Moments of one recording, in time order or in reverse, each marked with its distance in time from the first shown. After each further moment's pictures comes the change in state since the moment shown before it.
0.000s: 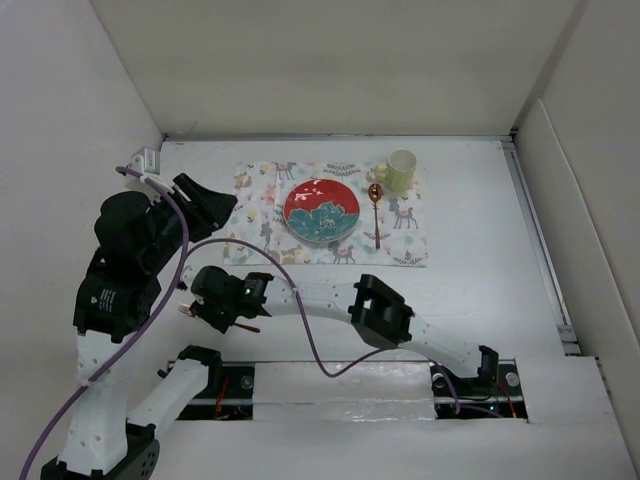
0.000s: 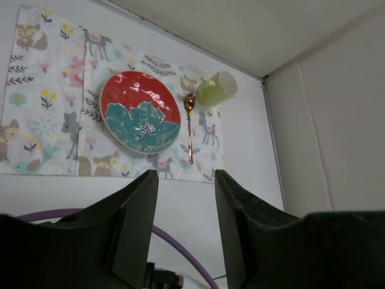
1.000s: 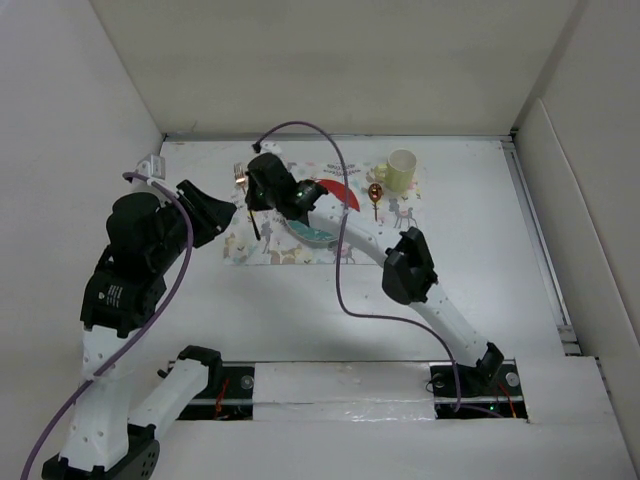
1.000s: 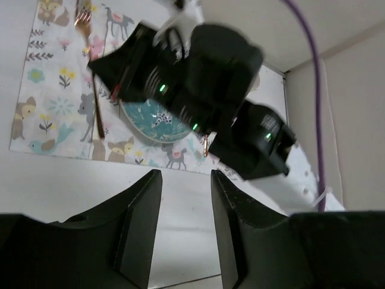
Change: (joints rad) left arm 0.000 -0.006 -0.045 -0.027 -0.044 -0.016; right arm -0.369 -0.074 0.153 0.079 0.197 0.403
